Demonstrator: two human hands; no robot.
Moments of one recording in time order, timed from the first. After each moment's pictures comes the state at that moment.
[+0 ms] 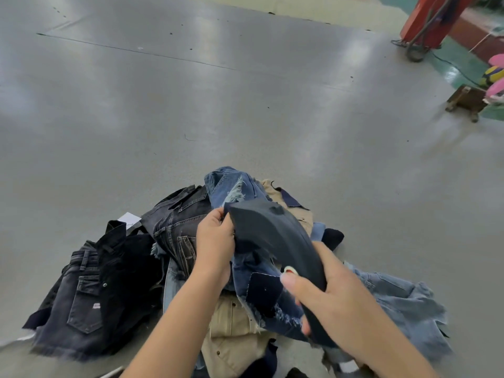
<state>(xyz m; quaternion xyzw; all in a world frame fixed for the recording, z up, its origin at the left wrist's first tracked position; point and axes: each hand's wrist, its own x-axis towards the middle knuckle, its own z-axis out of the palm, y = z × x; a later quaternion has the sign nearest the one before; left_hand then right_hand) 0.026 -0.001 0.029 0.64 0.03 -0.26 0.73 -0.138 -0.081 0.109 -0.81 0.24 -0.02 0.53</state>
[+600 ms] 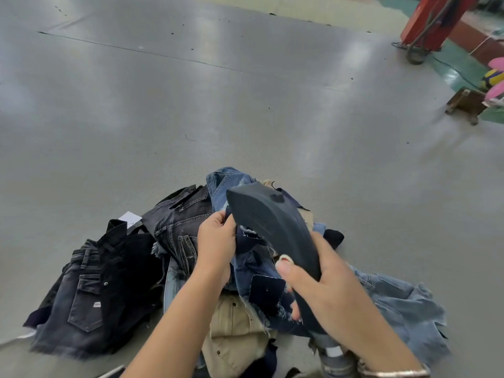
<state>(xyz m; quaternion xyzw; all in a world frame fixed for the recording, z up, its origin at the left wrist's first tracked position) 0.024 0.001 0.033 0.65 0.04 -0.28 0.71 -0.128 -0.079 0.101 -0.81 0.22 -0.05 0.54</state>
